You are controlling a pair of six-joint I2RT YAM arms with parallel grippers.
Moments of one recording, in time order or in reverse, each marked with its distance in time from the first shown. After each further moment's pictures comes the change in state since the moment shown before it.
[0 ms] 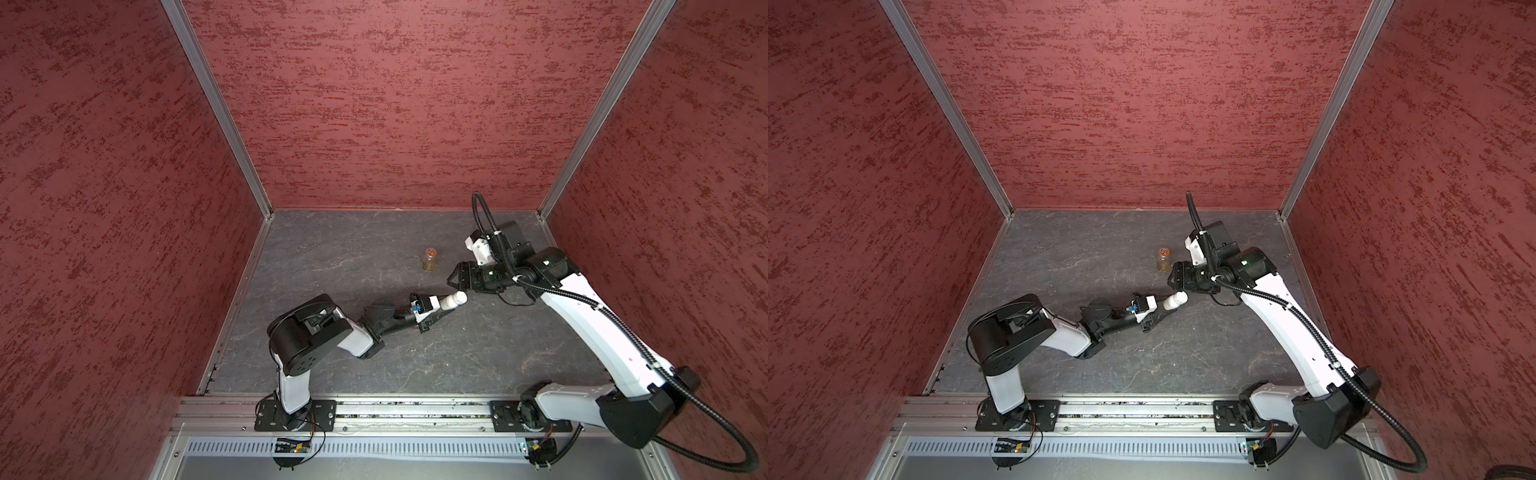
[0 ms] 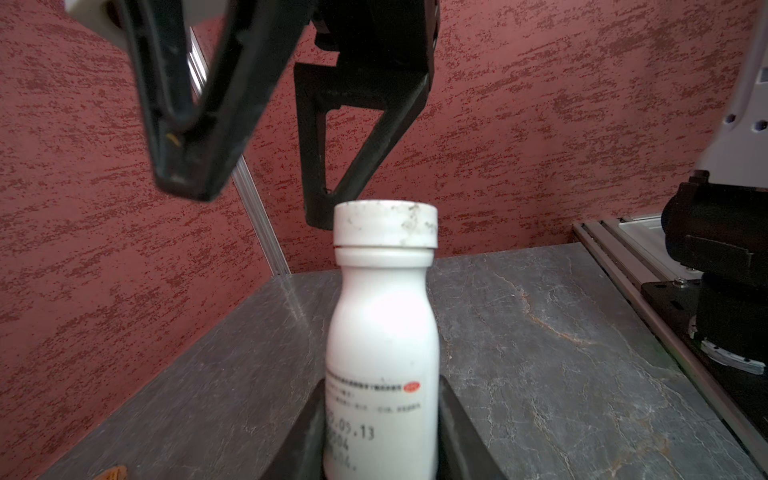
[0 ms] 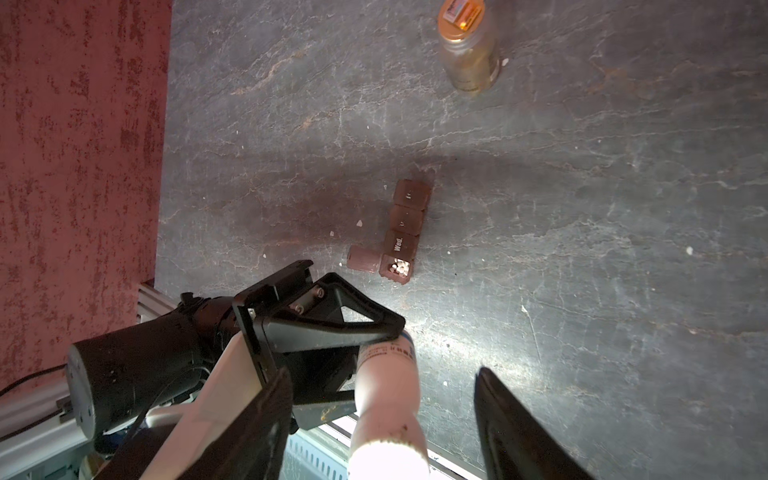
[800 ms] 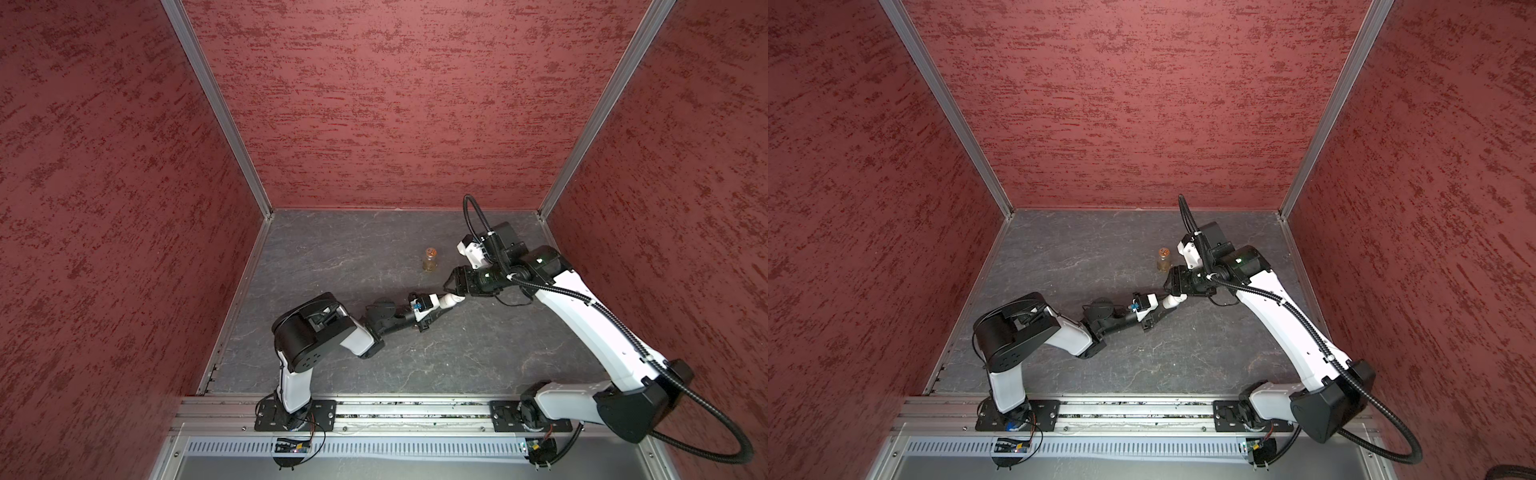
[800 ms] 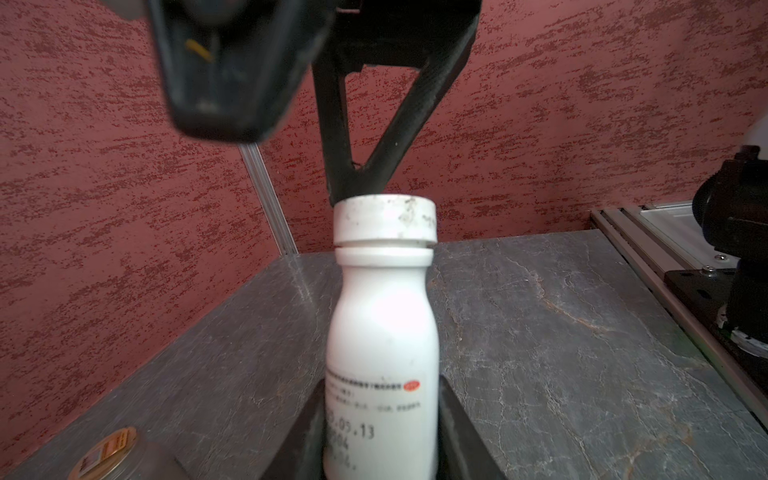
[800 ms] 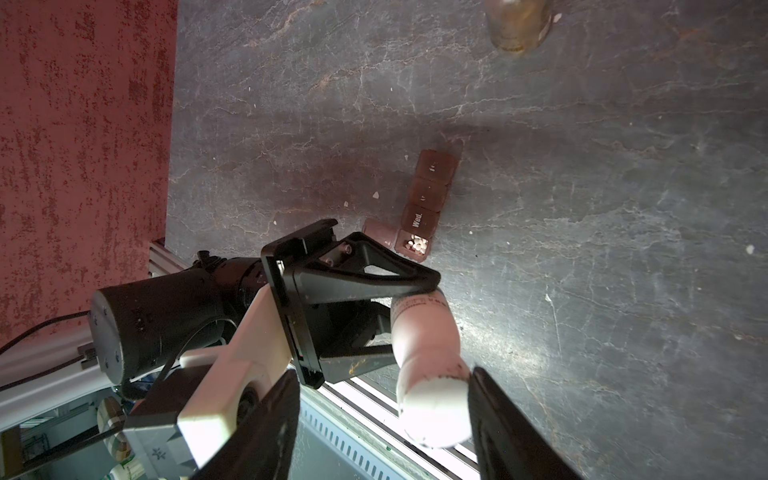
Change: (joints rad) left arm 0.007 0.034 0.005 -0.008 -0.031 -0.002; right arm 0.017 0.029 0.001 -0.026 -0.058 -0.045
